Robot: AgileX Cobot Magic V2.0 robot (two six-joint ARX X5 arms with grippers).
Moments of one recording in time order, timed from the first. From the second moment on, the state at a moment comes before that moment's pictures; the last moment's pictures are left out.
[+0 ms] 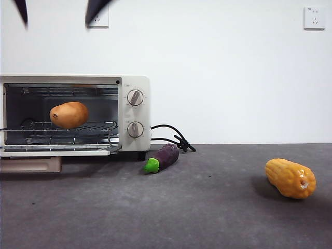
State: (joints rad) left arm -0.24 0.63 1.70 -1.32 -0.26 0.10; right arm 1.10 2.51 3.14 -1.36 0.49 0.06
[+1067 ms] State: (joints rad) left arm -0.24 1.16 1.70 -1.31 -0.21 0.09; right arm 1.76 1.82 3.05 -1.36 1.45 -0.16
